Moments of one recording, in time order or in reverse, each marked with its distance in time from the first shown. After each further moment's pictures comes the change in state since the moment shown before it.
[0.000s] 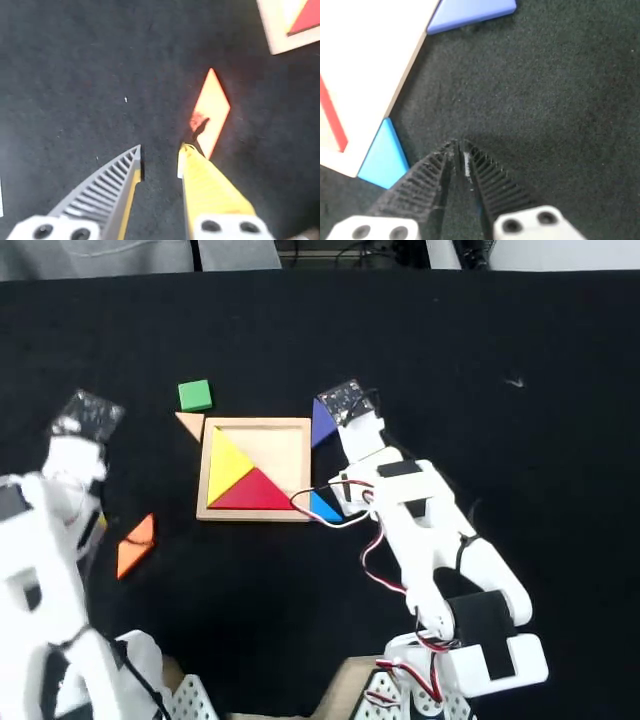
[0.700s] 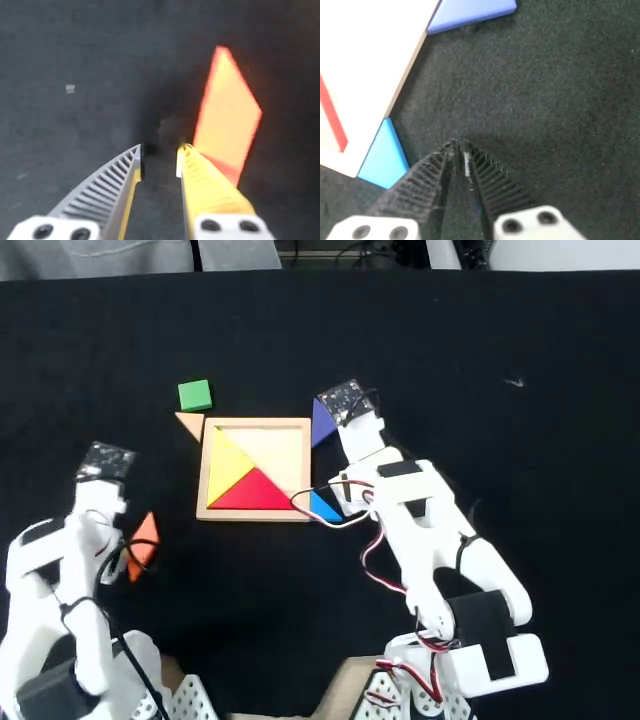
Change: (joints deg) left arm -1.7 13.4 22.9 -29.4 5.5; right arm 0.0 0.0 0.0 0.0 0.0
